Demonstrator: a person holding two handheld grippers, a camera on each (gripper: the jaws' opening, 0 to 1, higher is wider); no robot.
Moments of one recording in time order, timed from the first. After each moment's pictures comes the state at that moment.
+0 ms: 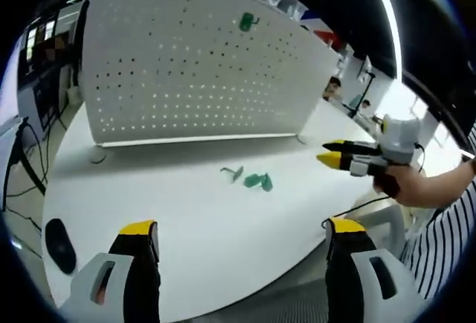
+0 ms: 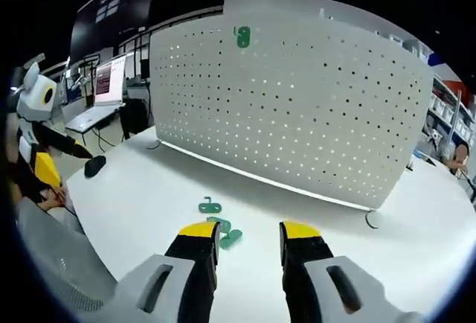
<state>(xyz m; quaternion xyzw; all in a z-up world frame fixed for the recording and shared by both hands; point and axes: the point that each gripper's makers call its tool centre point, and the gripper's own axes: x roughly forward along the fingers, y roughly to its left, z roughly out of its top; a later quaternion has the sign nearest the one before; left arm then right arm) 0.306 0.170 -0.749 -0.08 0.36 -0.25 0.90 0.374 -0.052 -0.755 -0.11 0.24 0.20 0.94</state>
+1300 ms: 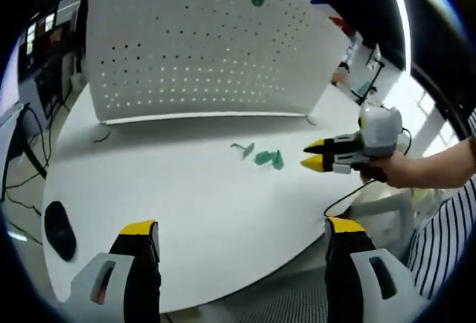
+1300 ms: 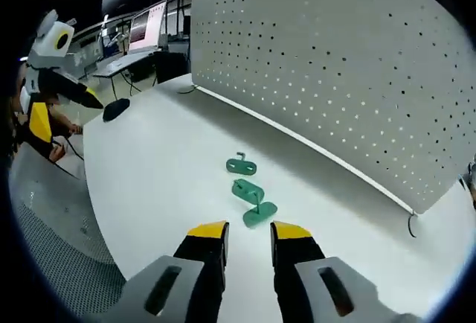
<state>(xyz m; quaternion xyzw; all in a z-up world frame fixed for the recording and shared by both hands) 0.299 0.182 -0.780 -0.08 0.41 -0.23 0.88 0.391 -0.021 -0.846 -0.18 0.35 0.31 0.87</state>
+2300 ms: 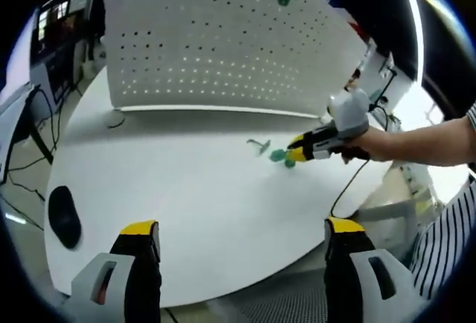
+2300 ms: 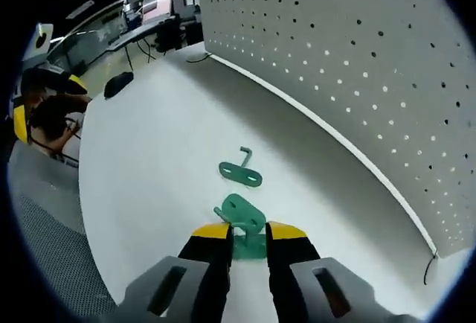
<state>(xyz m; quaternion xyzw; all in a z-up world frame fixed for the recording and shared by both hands) 0.298 0.202 -0.788 -0.09 0.42 -0.20 0.88 0.435 0.017 -0.880 -0.22 0.40 0.40 0.79</state>
